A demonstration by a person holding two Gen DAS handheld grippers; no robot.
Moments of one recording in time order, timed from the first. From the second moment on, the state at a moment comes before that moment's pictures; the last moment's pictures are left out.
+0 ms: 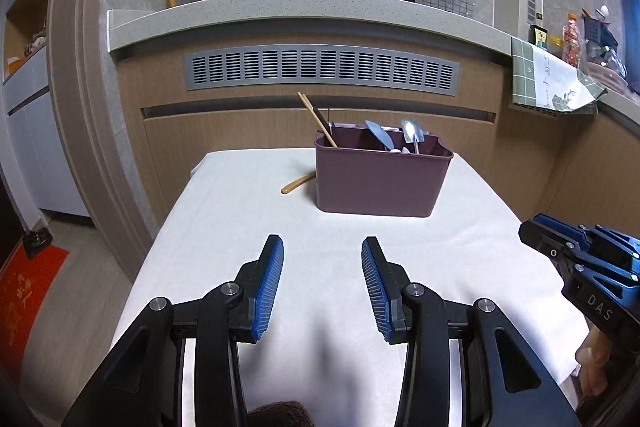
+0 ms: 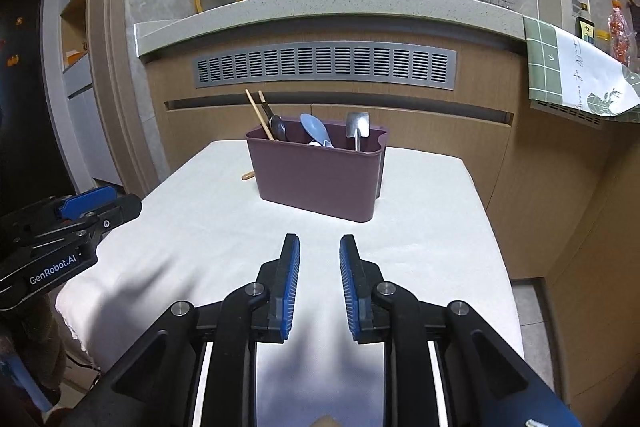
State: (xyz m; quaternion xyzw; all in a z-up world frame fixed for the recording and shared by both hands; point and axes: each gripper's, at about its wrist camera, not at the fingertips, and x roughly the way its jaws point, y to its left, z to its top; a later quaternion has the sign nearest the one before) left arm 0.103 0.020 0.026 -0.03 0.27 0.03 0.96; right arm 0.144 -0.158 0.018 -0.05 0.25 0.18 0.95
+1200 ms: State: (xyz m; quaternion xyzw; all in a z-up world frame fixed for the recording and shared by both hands) left arm 0.107 0.019 0.021 -0.03 0.28 0.02 0.96; right arm 0.142 -0.161 0.020 -0.05 0.25 0.18 0.95
